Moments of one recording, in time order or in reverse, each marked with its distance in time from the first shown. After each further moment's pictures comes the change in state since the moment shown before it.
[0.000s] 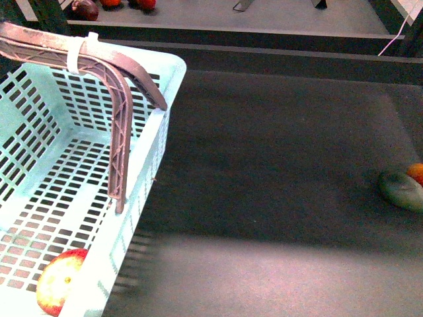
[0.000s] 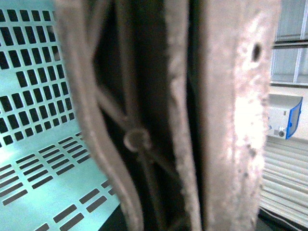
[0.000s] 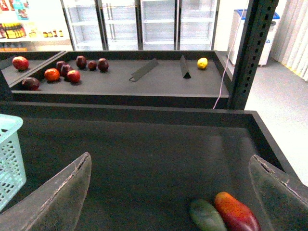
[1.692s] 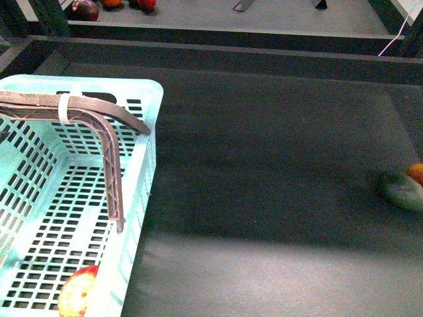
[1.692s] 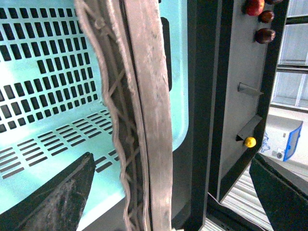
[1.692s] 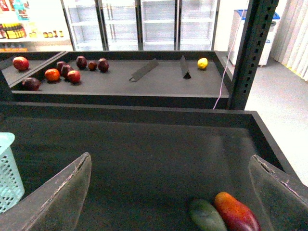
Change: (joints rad) left arm 0.006 -0.126 -0.163 -0.014 -0.029 -0.081; right arm 0.000 0.000 0.000 0.000 0.000 0.000
